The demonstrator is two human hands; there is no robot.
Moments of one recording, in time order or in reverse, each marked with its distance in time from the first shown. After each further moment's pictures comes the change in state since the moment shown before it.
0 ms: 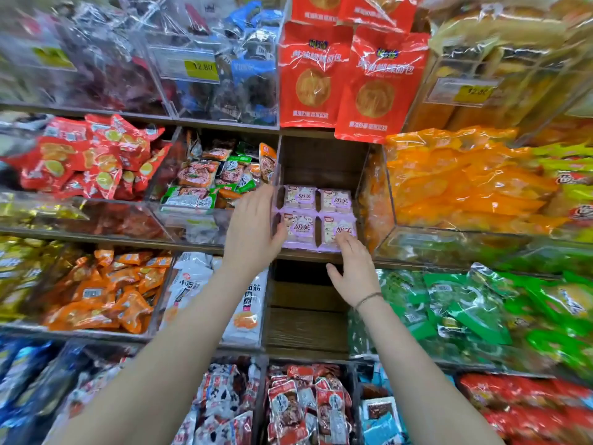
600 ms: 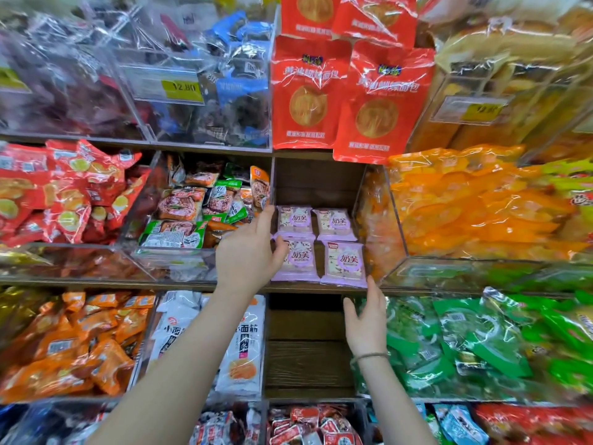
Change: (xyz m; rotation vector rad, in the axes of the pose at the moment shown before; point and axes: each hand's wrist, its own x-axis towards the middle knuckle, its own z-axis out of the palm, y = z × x) left_hand 0.034 -0.022 0.024 0.254 0.047 0.020; right_hand -0.018 -0.017 0.017 0.509 0.225 0.553
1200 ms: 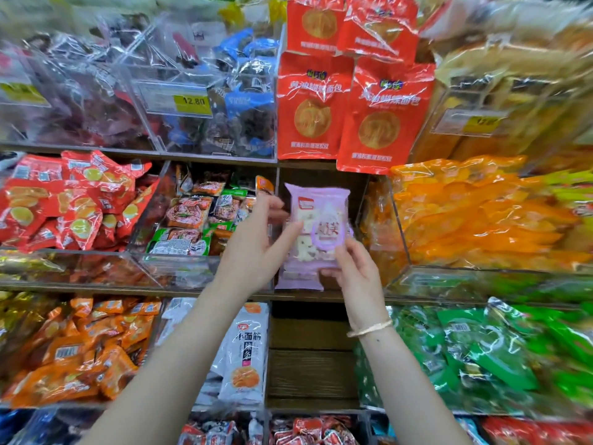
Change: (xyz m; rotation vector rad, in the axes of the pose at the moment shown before) left_hand 0.012 0.003 -0.044 -0.797 -0.106 -0.102; right_hand 0.013 -0.098 -0.017 0.726 -0.247 -0.145
